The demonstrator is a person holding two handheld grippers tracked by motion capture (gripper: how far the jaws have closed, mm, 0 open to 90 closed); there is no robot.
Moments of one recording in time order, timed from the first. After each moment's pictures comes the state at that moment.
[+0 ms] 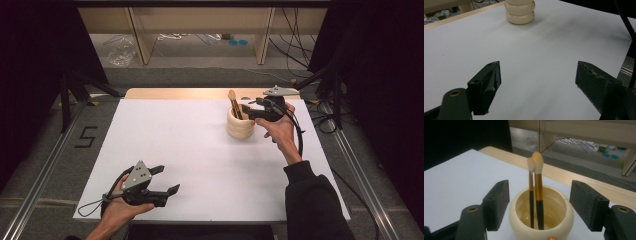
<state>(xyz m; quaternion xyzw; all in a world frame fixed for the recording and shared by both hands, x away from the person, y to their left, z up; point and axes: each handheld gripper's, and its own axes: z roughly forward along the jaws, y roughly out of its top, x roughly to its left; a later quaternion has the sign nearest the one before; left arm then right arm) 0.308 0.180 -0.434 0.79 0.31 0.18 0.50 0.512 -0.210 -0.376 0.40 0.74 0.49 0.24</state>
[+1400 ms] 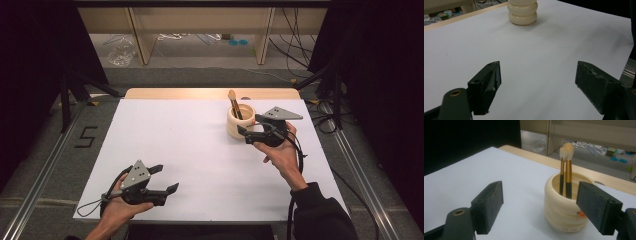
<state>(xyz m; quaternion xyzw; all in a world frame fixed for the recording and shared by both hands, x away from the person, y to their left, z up) 0.308 0.181 -0.434 0.78 0.33 0.18 0.50 0.435 -0.197 -0.378 0.37 0.75 0.50 0.23</state>
